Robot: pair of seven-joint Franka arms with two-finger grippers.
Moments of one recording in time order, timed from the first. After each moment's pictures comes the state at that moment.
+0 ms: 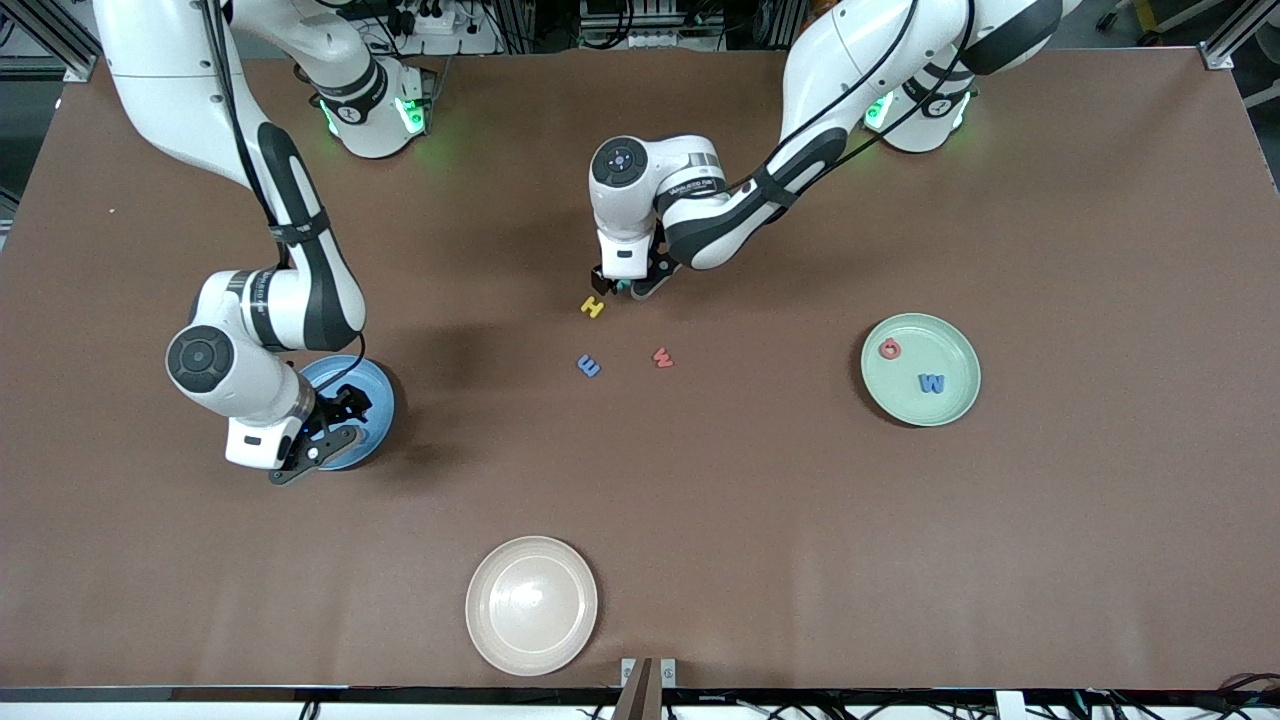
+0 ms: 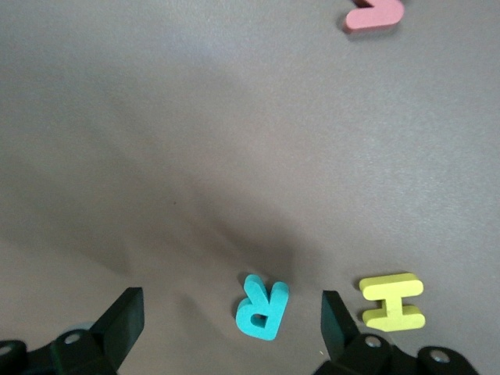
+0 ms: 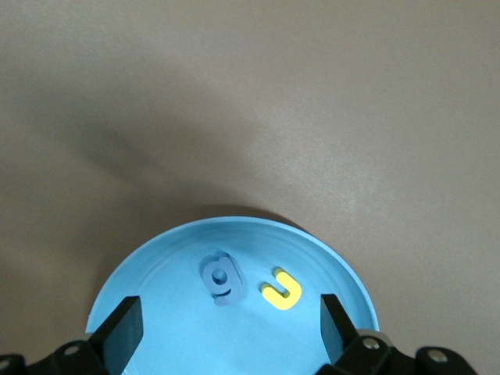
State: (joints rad) left arm -0.42 0.78 -0.66 -1.78 0.53 2.33 -2.09; right arm 0.34 0.53 -0.27 -1.88 0.11 2.39 -0.59
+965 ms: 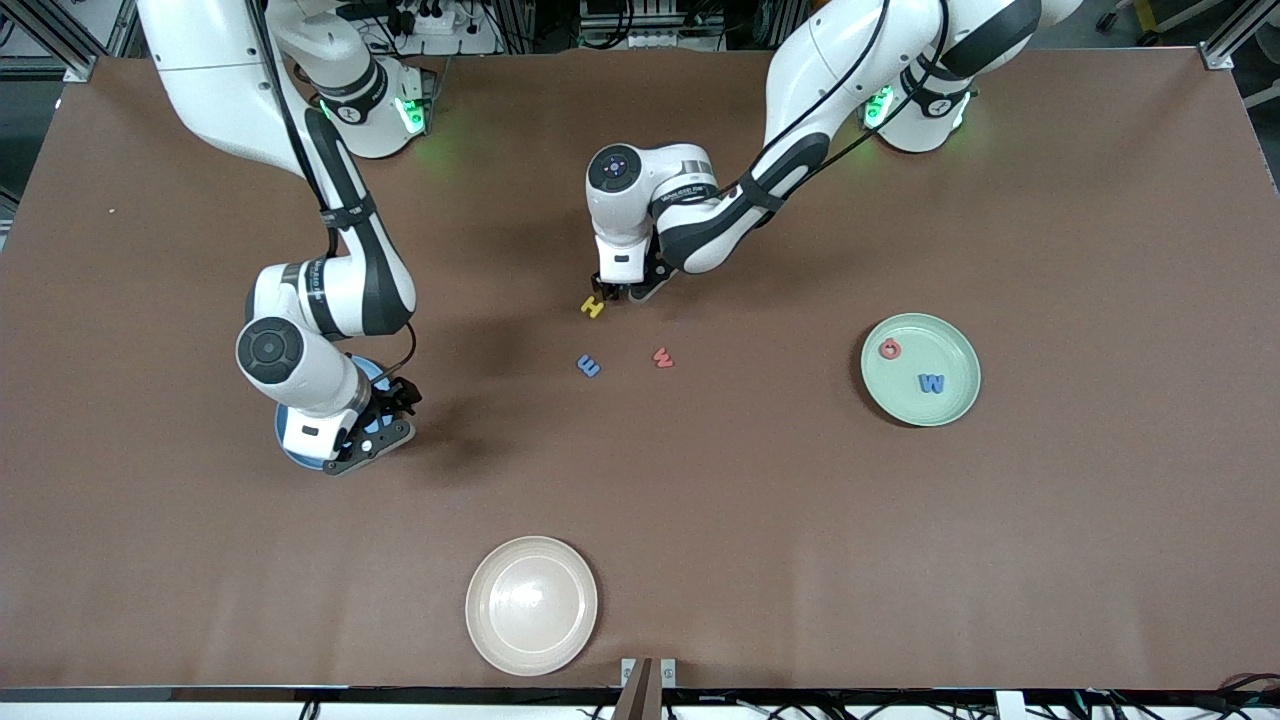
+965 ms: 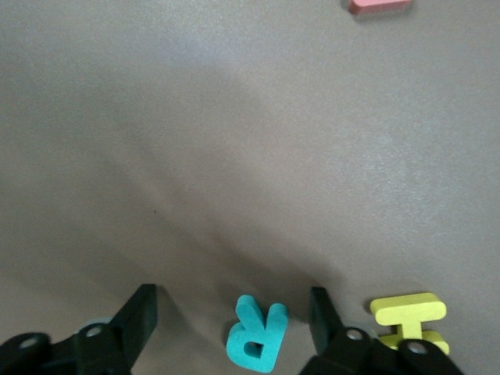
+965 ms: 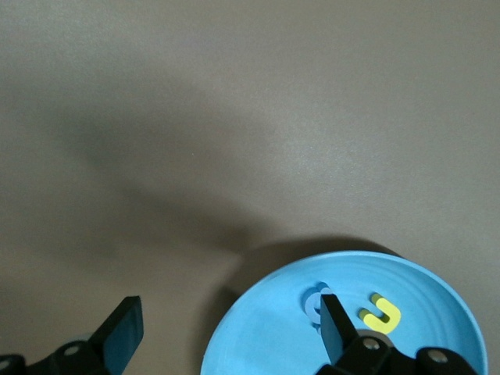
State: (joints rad) left arm -0.51 0.80 -0.57 -1.75 0.53 2.36 -2.11; right arm 0.45 0.53 -0.26 -1.88 0.11 2.37 -0.39
